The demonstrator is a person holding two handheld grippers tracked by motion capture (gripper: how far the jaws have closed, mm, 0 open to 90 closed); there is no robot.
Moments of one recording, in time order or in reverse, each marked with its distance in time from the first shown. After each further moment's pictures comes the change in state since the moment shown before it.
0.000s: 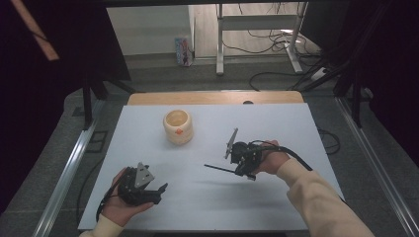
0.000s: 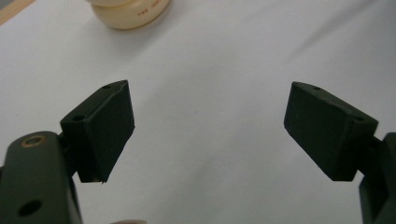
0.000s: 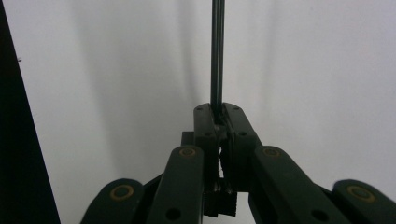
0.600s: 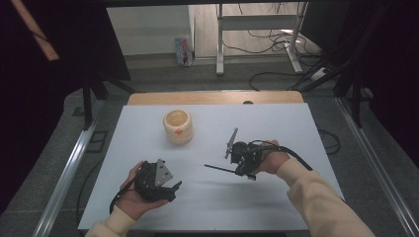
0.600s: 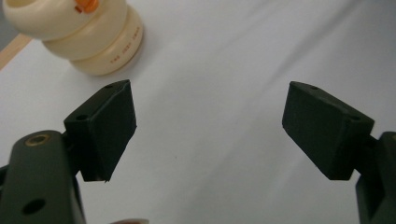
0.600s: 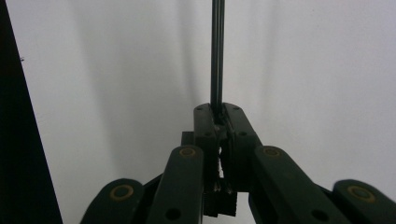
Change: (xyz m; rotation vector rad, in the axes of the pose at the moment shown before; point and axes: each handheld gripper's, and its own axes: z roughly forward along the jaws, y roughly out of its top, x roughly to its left) left arm -0.024 0.039 0.012 -0.006 -0.009 0.141; right arm 0.000 0.000 -0.001 0.007 0.000 0.001
